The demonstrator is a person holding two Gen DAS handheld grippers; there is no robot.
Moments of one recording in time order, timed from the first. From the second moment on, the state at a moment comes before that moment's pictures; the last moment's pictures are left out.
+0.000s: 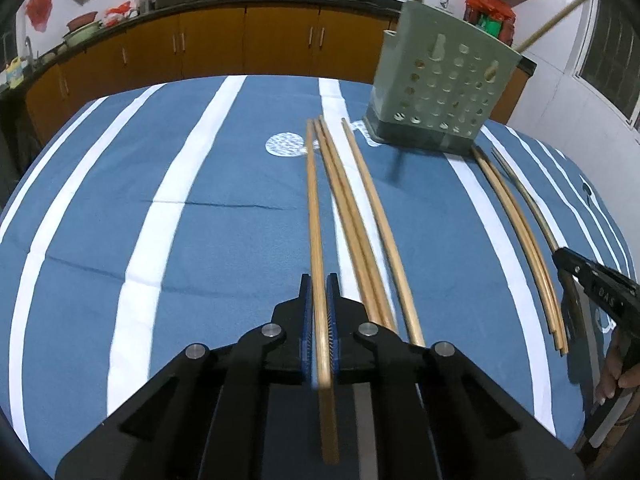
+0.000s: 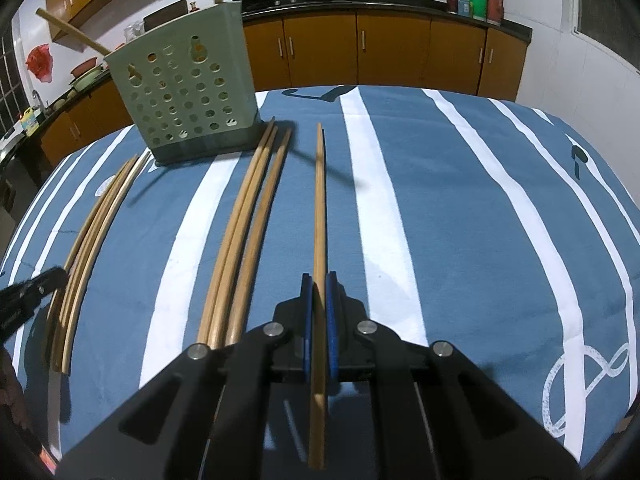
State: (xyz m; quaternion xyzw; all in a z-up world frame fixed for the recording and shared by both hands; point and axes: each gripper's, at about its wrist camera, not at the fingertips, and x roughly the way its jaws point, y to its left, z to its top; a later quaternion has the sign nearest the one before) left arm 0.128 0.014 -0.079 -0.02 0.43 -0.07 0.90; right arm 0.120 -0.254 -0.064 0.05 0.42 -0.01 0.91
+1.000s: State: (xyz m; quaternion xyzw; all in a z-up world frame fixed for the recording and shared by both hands) left arm 0.164 0.048 -0.080 -0.06 0.42 -0.03 0.90; right arm 0.152 -0.275 -0.066 0.07 0.42 -0.03 0.91
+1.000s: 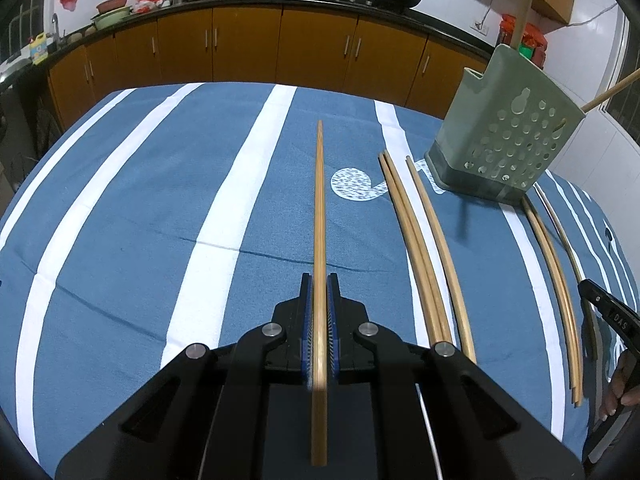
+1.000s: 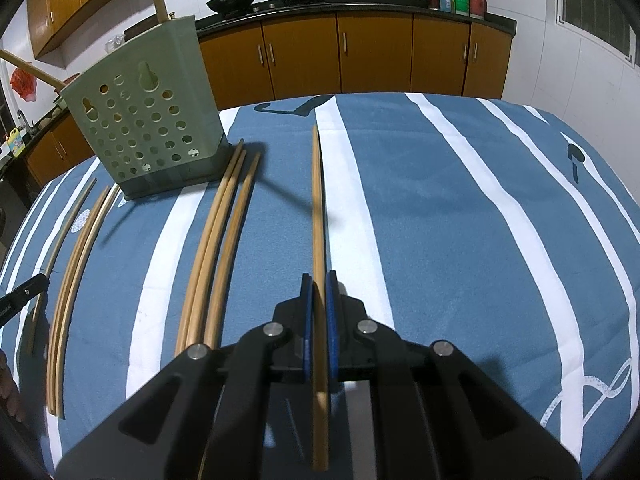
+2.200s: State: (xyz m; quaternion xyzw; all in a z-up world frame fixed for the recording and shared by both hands) left arm 0.154 0.043 -0.075 -0.02 0.43 -0.02 0.90; right arm 0.133 -0.278 -0.055 0.07 0.41 -0.03 0.91
